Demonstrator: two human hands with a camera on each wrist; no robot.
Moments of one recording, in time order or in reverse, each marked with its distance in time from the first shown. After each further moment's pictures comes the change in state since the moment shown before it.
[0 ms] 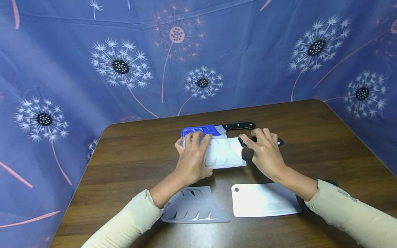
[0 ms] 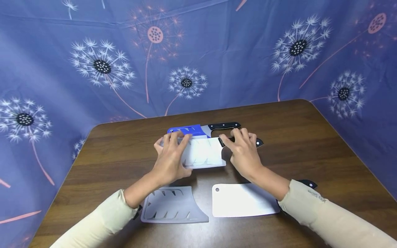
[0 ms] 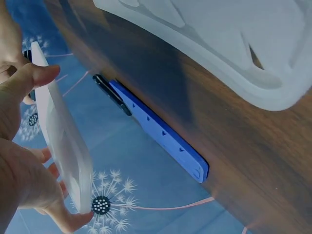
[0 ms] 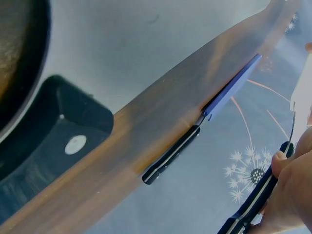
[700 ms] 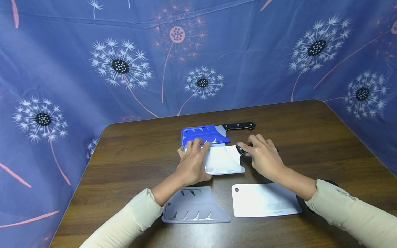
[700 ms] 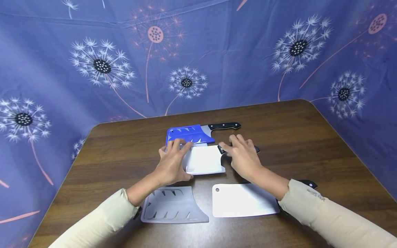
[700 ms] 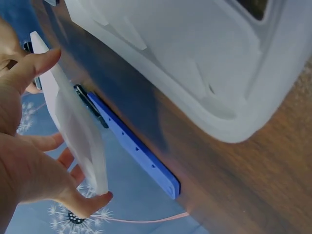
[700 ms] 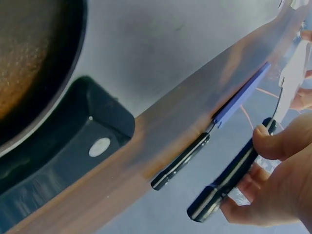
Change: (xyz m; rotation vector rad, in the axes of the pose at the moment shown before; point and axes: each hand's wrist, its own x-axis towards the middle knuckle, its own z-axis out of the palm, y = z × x) left_hand -0.005 -0.008 0.018 -0.071 -0.261 -0.118; right_hand -0.010 -0.002 0.006 -0.081 -0.272 0.087
